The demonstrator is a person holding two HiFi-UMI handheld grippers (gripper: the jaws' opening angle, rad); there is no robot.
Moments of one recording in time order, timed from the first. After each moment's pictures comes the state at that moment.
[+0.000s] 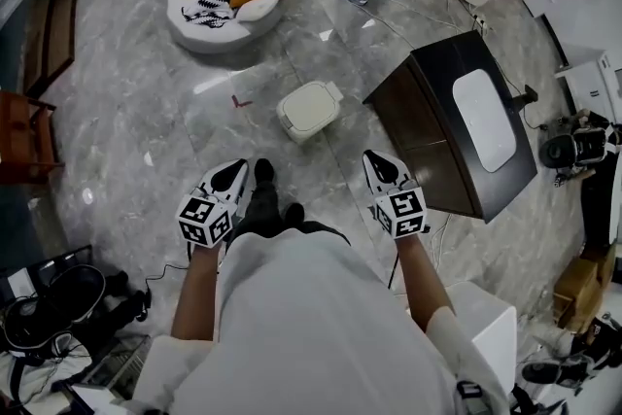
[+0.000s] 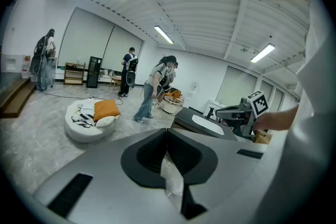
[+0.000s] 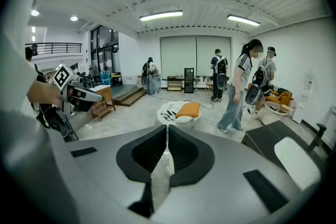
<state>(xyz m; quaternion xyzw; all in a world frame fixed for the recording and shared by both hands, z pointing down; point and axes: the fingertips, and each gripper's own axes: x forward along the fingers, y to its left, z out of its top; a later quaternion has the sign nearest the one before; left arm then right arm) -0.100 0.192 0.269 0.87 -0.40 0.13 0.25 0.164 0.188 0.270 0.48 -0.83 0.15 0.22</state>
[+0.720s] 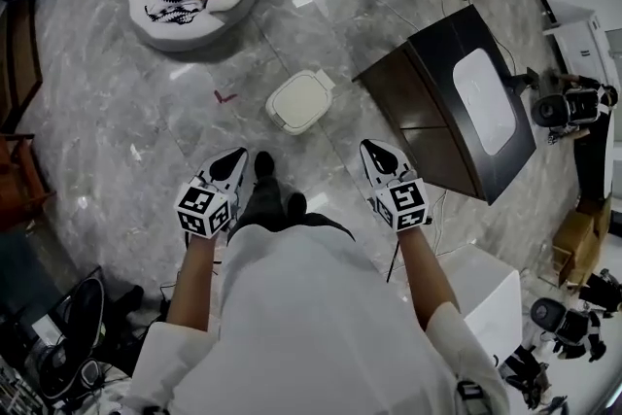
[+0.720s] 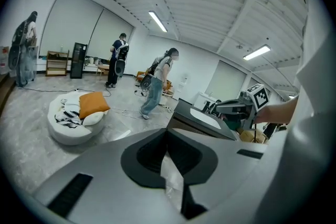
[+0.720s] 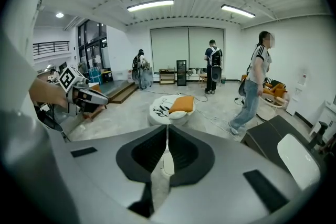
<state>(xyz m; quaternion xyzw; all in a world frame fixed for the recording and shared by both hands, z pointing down) -0.104 0.069 0.314 0.89 -0.32 0.17 0.27 0.143 0.101 0.293 0.51 -0.80 0.19 0.25</state>
